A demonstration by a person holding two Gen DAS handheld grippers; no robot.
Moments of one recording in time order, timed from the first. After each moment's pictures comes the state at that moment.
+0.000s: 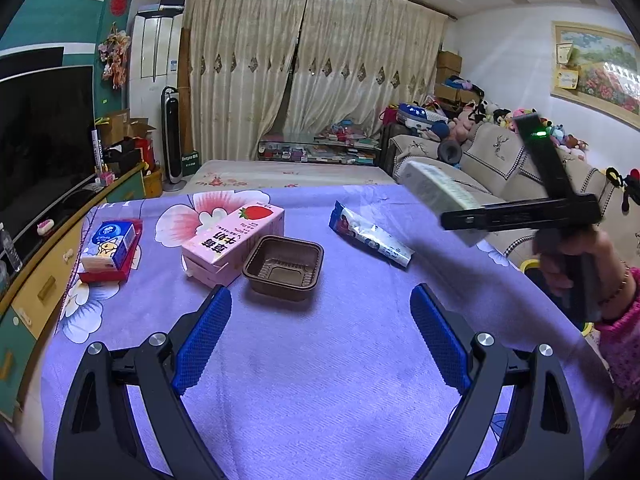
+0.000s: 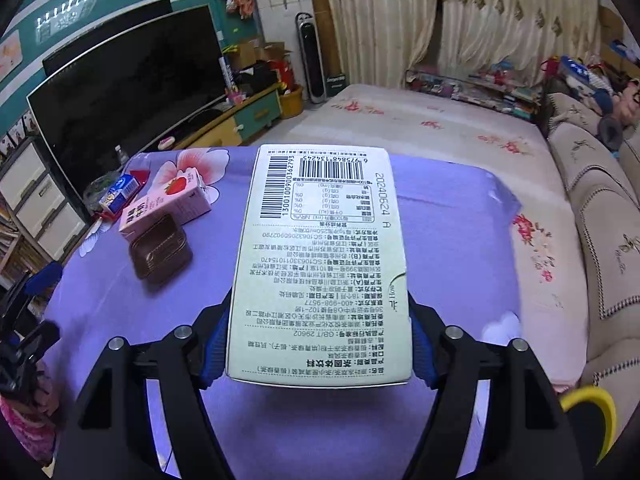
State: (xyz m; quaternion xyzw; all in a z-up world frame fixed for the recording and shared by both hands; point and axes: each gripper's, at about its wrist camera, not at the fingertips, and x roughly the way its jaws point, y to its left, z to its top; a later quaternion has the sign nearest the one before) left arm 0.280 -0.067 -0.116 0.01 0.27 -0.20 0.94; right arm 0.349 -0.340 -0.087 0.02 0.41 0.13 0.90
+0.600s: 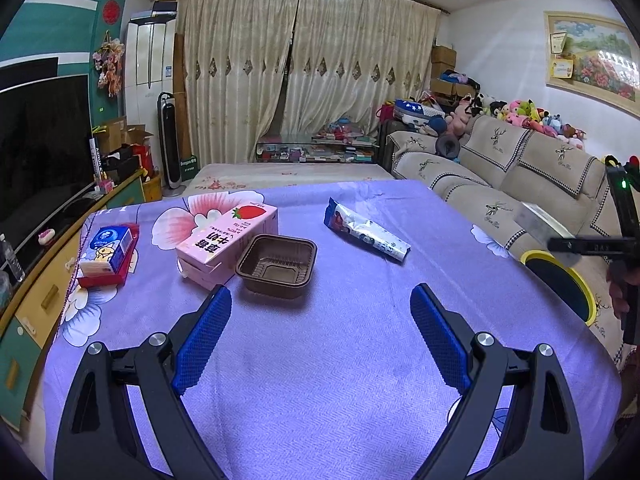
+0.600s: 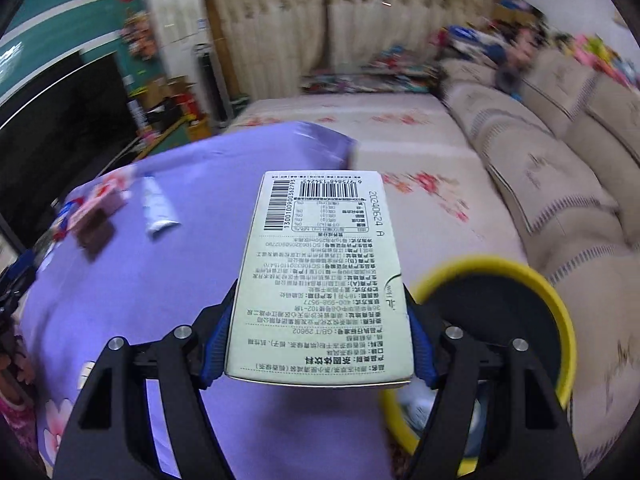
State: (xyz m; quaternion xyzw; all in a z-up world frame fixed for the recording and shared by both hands) left arm 0.275 -0.073 -0.117 0.02 0.26 -0.21 0.94; right arm 0.218 -0.467 -0.096 0.09 0.40 -0.05 0.91
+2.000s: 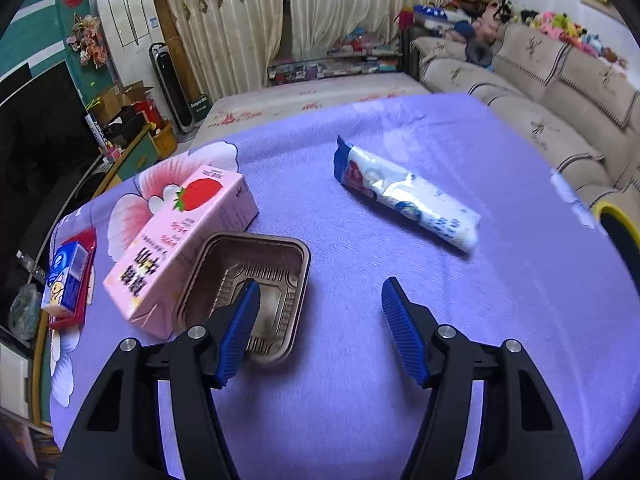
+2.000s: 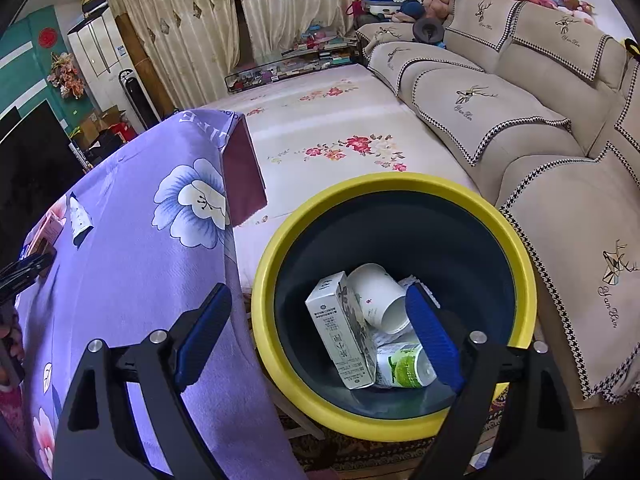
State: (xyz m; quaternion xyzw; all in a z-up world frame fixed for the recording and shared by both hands) left arm 0.403 -0.157 -0.161 0.13 0.41 -0.15 0.89; right arm 0.170 -0.534 -0.142 0.17 0.41 -0.15 0.88
